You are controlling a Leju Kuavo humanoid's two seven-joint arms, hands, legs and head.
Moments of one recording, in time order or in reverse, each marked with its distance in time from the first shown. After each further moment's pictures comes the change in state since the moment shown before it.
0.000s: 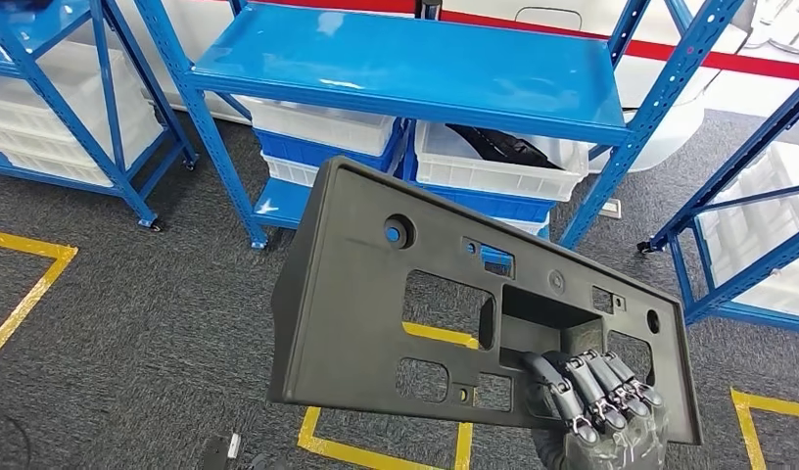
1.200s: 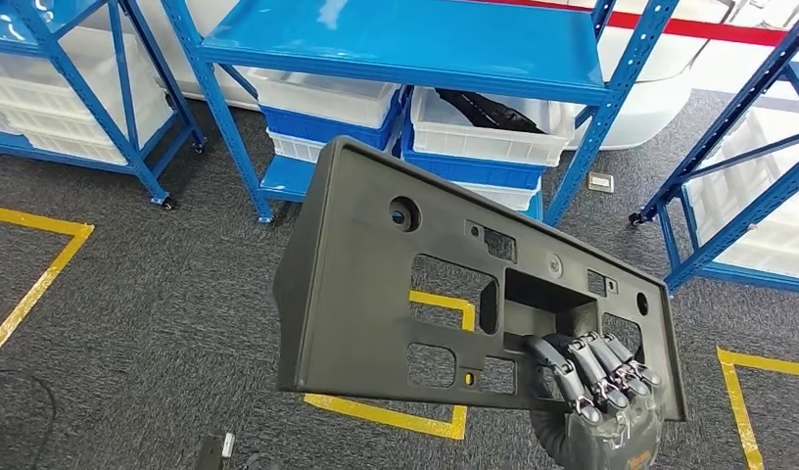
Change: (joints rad) left arm -0.002 0.006 0.029 0.000 0.014 0.010 0.013; right arm -0.061 0.012 -0.005 0.039 -0.076 0.000 -0.037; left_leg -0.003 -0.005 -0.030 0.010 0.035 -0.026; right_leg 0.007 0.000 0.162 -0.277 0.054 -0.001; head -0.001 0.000
